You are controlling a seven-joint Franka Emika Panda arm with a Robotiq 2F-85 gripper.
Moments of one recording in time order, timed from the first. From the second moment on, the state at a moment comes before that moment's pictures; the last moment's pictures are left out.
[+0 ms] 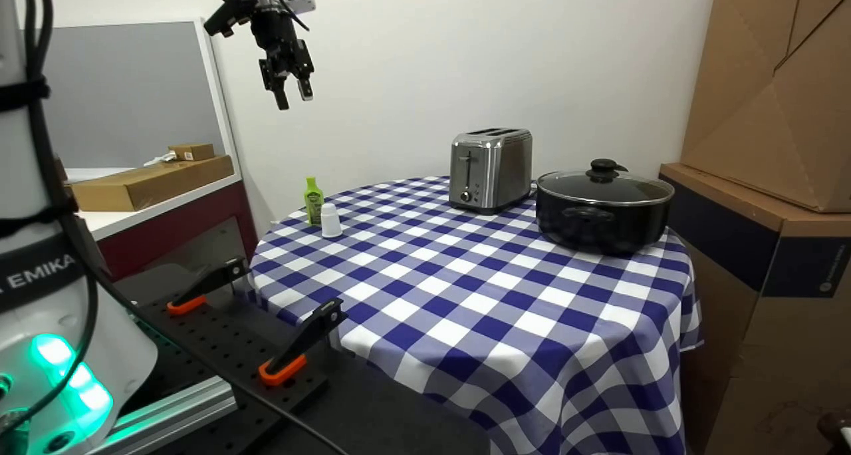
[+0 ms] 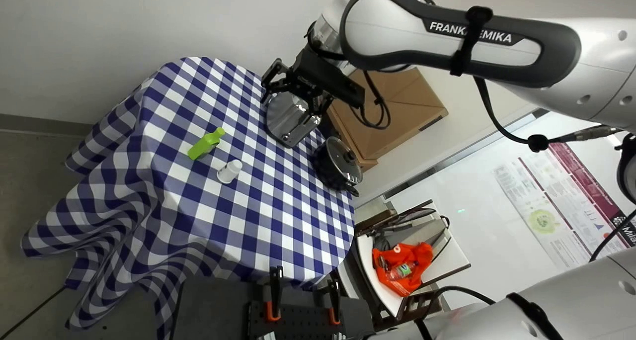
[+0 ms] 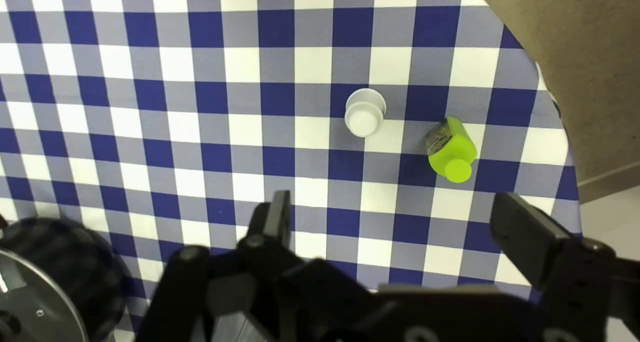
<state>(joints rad) 0.23 0.08 0.31 -2.15 -0.25 2.12 0.77</state>
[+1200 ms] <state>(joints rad) 0.31 0.33 0.14 -2.23 -0.27 2.36 0.95</state>
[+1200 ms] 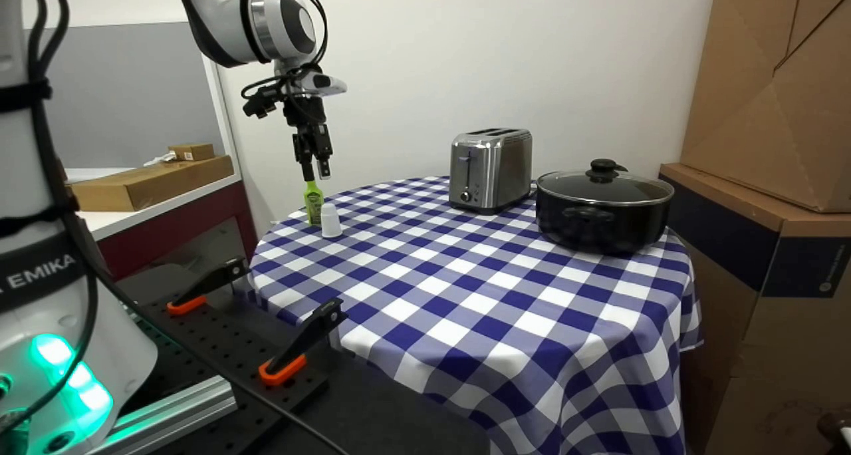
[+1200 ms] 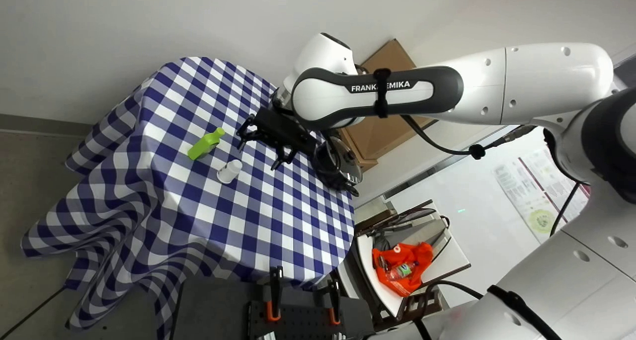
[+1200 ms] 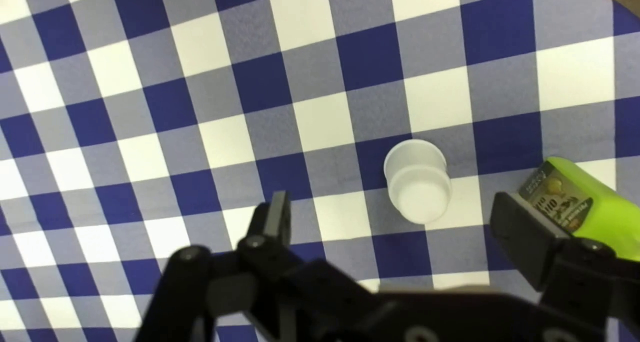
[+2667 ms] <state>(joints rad) 0.38 0.57 0.05 -2.05 -0.30 2.39 1.06</state>
